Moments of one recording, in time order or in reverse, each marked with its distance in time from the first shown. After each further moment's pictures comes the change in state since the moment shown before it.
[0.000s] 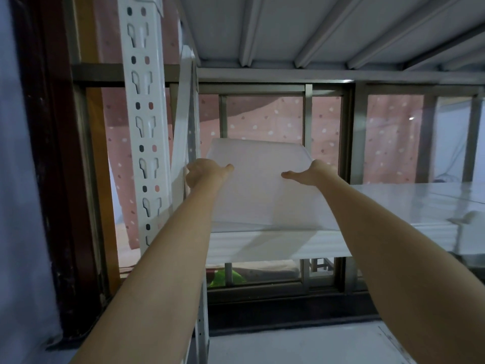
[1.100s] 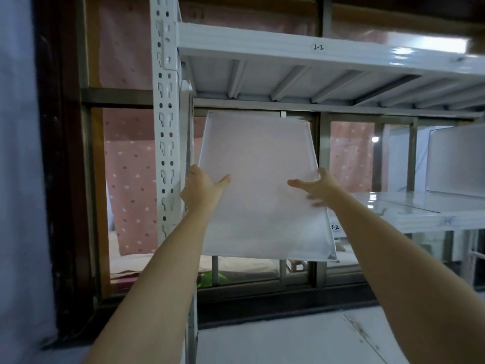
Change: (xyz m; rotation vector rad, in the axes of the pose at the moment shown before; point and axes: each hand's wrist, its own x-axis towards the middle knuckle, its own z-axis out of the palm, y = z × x) left_hand -0.133 -0.024 -0.072 -0.333 0.217 0.167; right_hand -0.138 0.052 -0.072 0.553 0.082 -0.010
